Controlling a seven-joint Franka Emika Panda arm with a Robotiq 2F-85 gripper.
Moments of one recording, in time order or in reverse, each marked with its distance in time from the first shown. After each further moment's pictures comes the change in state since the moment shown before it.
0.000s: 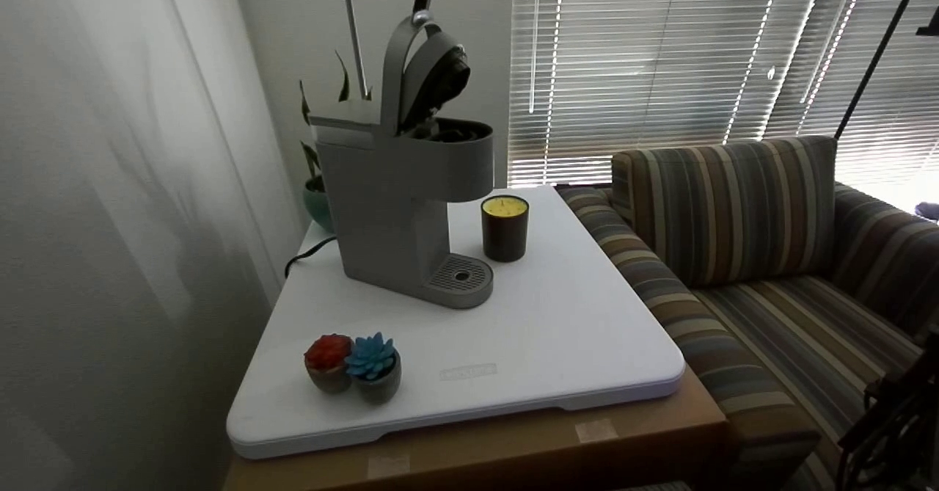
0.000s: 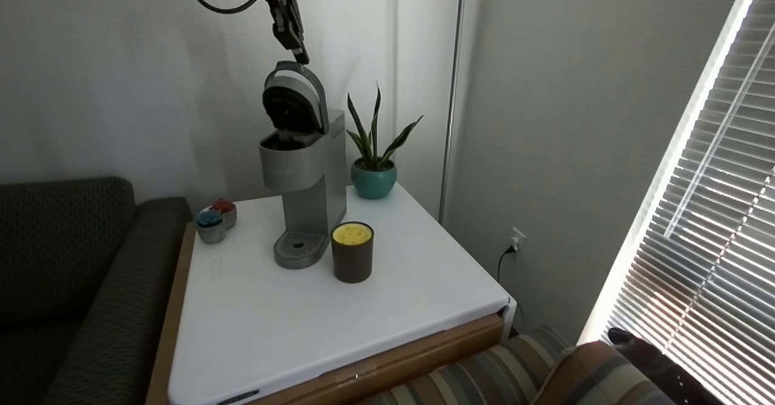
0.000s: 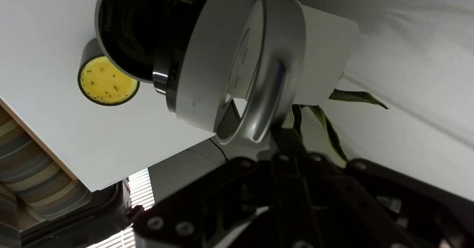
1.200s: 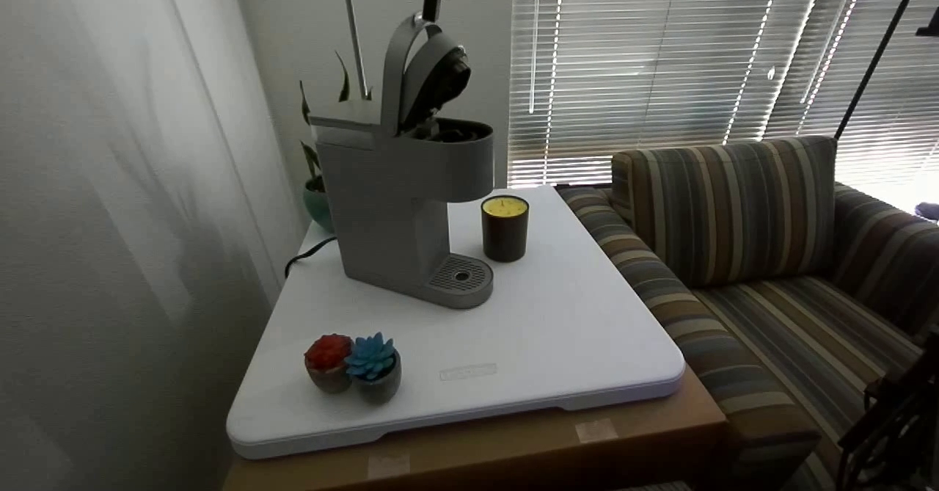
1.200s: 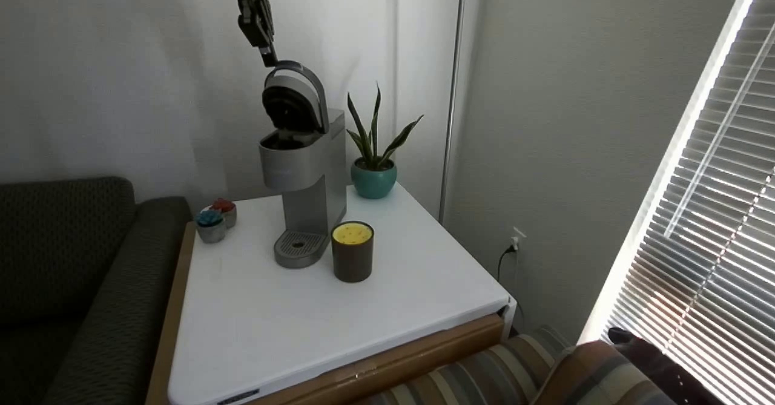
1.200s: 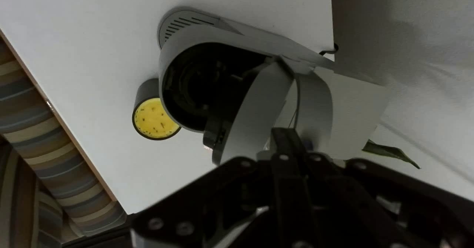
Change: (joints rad) arm 0.016 -0.047 0.034 -0.002 0.001 -0.214 0.004
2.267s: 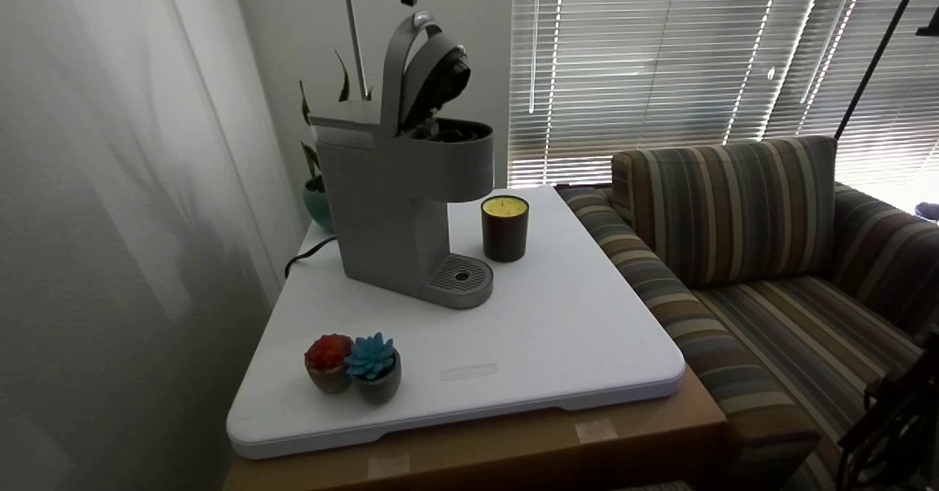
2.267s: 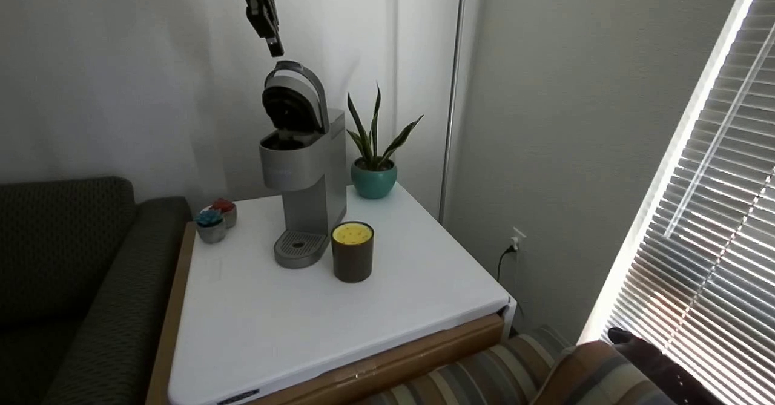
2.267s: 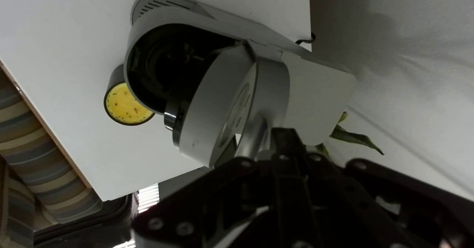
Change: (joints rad) arm 0.006 0.051 0.004 0.091 -0.018 0.016 -0.013
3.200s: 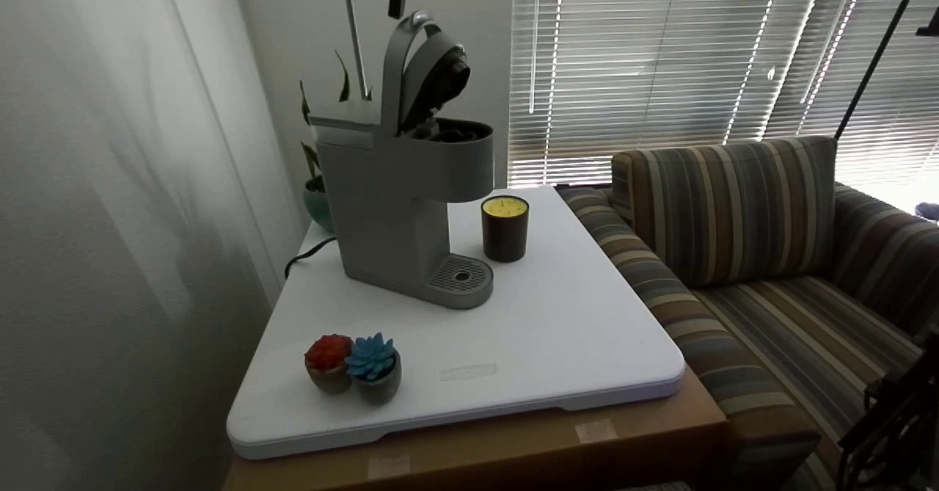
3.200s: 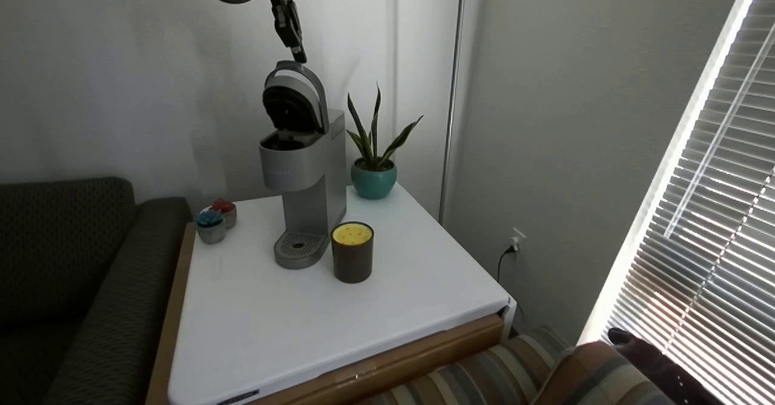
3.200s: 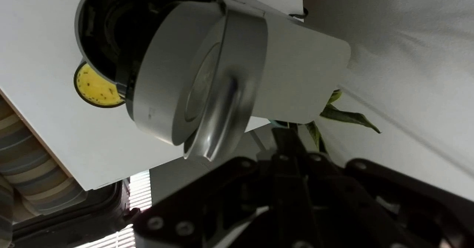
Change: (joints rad) arm 0.002 0.146 -0.029 0.182 -0.006 -0.003 -0.006
